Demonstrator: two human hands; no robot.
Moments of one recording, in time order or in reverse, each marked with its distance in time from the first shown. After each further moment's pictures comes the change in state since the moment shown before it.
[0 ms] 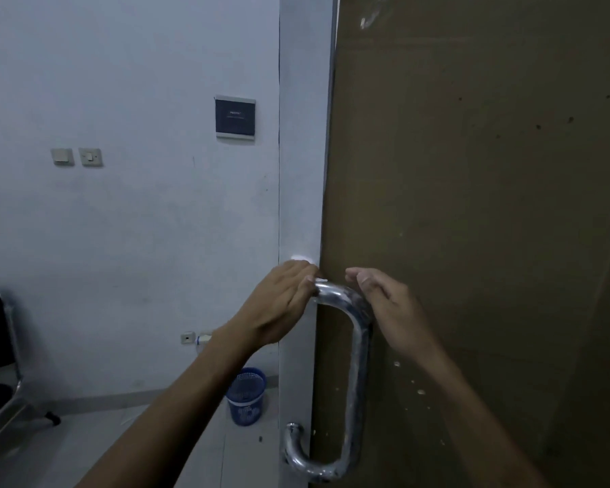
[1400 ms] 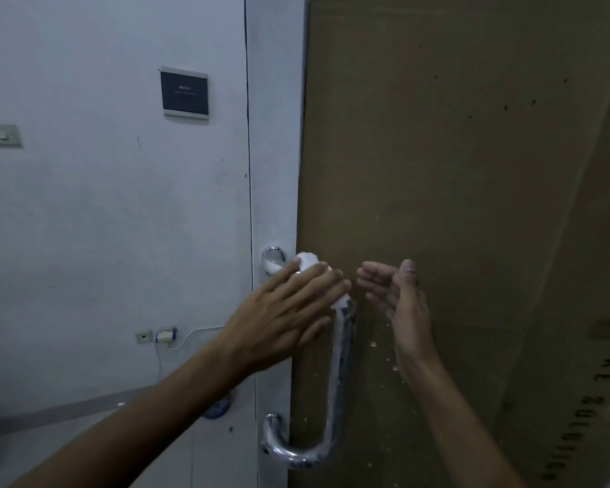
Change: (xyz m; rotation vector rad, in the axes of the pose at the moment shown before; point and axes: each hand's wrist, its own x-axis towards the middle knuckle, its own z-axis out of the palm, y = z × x) left_hand -0.015 -0.002 0.023 0.621 0.032 0.534; right_hand -0.017 0.020 0.004 0.403 0.422 0.138
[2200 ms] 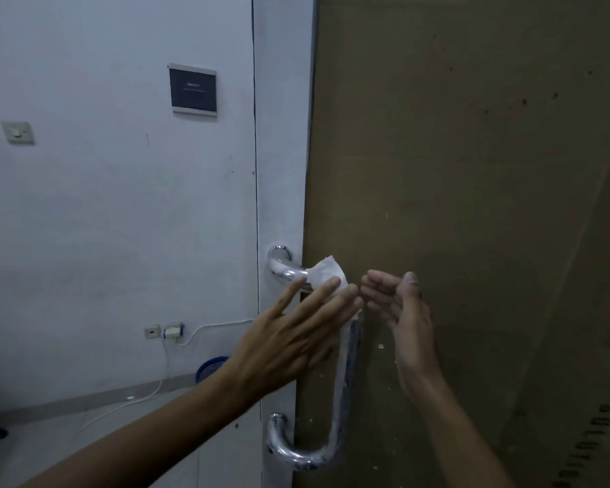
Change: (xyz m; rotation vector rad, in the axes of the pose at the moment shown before) left_hand -0.010 0.024 0.008 0.286 0.040 0.005; right_hand -0.007 0.015 0.001 0.018 -0.002 0.016
